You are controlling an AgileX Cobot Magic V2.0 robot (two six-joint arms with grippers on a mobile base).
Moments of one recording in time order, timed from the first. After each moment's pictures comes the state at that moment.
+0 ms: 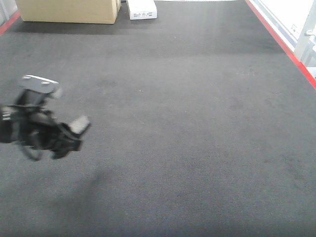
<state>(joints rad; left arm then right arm) -0.22 1.48 -0.96 -0.41 0.57 0.48 0.07 0.30 -0.34 0.01 0.47 -0.05</state>
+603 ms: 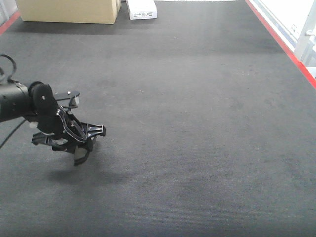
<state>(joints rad) -0.24 1.87 -1.23 -0.18 0.72 -0.18 0.07 0.30 -0.34 0.01 0.47 -0.05</state>
